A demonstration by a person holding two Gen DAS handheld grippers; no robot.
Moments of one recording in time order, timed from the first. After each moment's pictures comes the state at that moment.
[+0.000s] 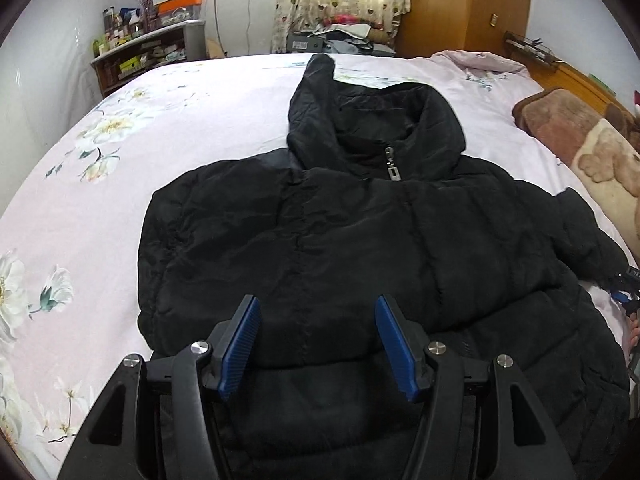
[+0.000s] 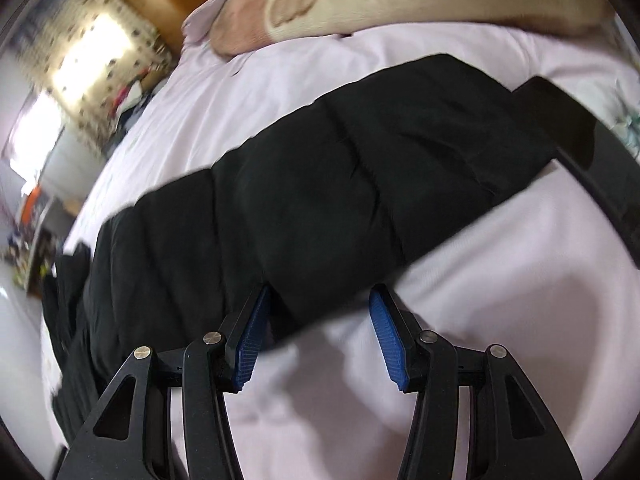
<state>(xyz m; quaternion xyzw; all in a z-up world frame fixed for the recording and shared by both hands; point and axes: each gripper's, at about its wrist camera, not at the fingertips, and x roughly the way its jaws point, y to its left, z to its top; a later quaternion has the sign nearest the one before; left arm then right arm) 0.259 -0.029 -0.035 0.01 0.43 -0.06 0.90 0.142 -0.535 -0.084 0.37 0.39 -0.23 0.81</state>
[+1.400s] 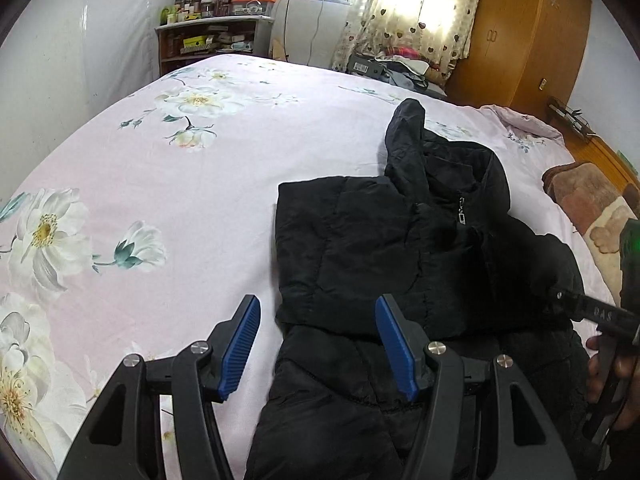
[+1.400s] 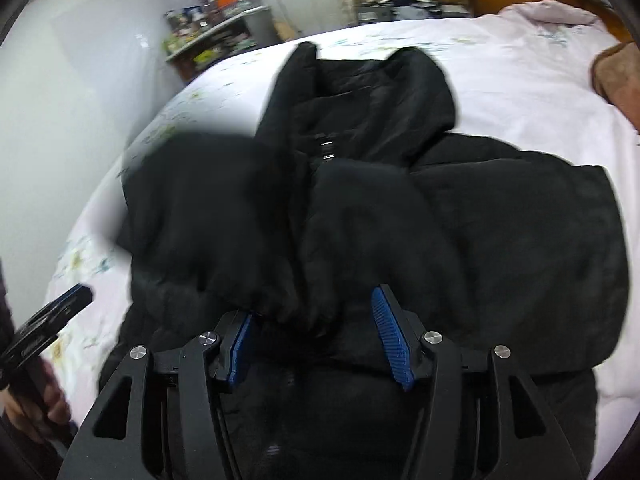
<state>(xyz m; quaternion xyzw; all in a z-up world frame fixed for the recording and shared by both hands) 0.219 0.086 -0.004 -0.09 0.41 -0.01 0.91 0.272 -0.153 -0.013 0.10 0.46 0.15 0.87</state>
